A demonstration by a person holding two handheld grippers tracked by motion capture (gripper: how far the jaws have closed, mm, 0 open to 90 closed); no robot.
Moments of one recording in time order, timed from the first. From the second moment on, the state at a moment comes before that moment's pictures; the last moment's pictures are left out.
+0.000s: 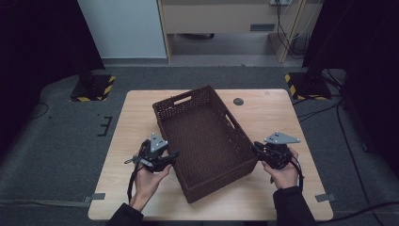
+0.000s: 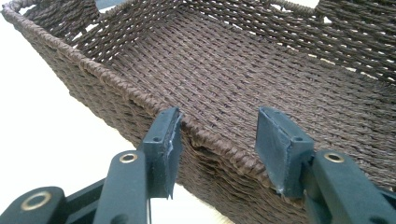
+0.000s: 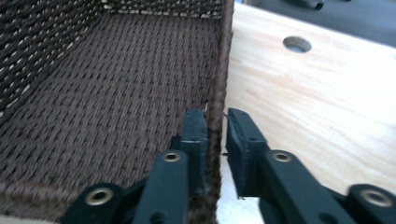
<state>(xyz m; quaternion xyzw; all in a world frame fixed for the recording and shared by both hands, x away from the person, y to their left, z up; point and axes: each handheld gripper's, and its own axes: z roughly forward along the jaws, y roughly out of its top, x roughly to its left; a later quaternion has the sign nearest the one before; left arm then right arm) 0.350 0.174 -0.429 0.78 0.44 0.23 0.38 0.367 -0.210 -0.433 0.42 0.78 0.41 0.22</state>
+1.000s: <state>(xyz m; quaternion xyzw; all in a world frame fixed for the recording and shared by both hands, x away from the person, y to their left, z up) 0.364 0.186 -0.434 0.77 0.45 0.24 0.38 0.376 -0.192 -0.436 0.40 0.78 0.44 0.21</state>
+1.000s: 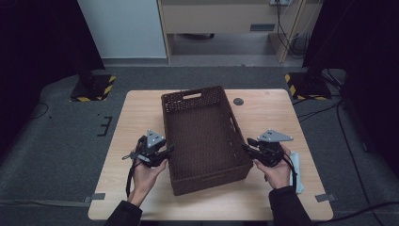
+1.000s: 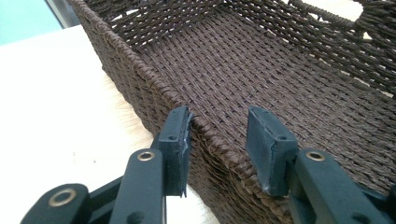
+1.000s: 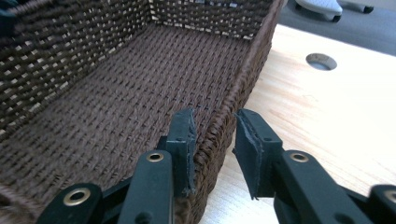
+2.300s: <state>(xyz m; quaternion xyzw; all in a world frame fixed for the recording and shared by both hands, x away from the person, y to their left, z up) 0.355 0.196 -0.437 0.78 0.45 0.24 0.37 0.363 -0.174 -0.438 0.39 0.79 0.44 0.17</state>
